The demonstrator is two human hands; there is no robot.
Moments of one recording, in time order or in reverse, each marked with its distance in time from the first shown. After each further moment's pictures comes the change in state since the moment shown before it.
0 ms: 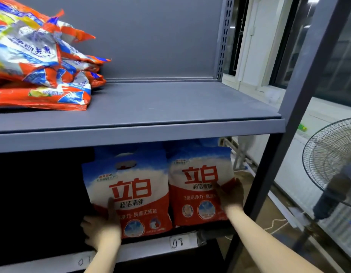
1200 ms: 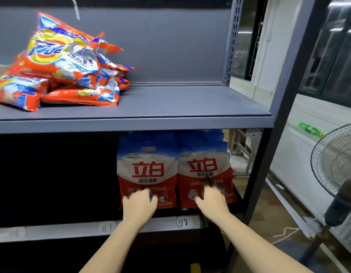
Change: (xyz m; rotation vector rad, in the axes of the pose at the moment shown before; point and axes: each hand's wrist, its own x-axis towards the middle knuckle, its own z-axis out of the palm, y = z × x) left_hand -0.063 0.028 -0.043 0.638 -0.300 0.721; right_hand -0.093 -0.028 0.006 -0.773 -0.334 -0.399
